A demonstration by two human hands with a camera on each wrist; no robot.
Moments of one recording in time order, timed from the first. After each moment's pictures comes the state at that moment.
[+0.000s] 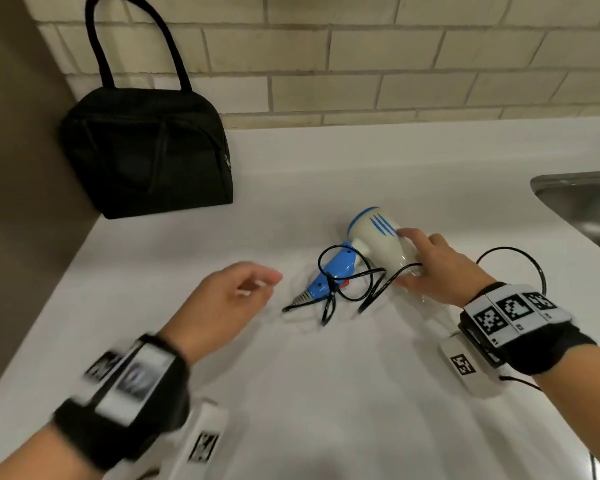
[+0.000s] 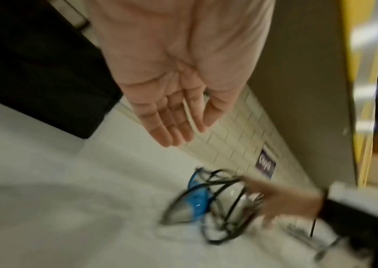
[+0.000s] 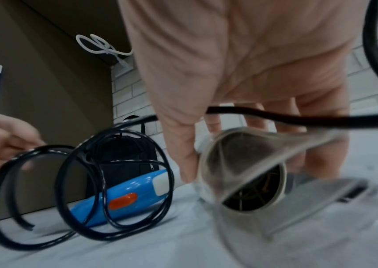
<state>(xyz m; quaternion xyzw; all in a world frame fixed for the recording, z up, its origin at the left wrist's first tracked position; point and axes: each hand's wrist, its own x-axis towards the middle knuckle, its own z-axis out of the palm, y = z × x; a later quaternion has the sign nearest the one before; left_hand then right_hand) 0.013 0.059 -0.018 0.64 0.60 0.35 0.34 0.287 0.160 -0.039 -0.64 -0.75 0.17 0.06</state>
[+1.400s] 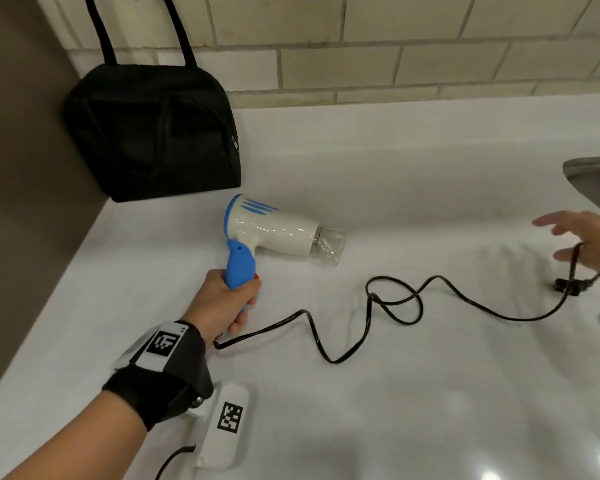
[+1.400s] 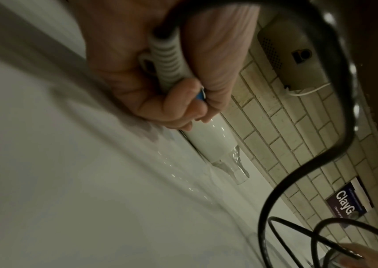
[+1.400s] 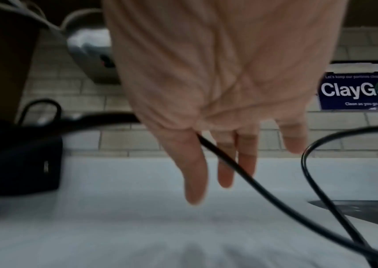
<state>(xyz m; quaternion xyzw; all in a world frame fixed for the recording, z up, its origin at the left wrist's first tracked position) 0.003 0.083 -0.072 0.35 0.70 0.39 0.48 0.440 0.200 -0.018 -0.67 -0.74 0.10 0.00</state>
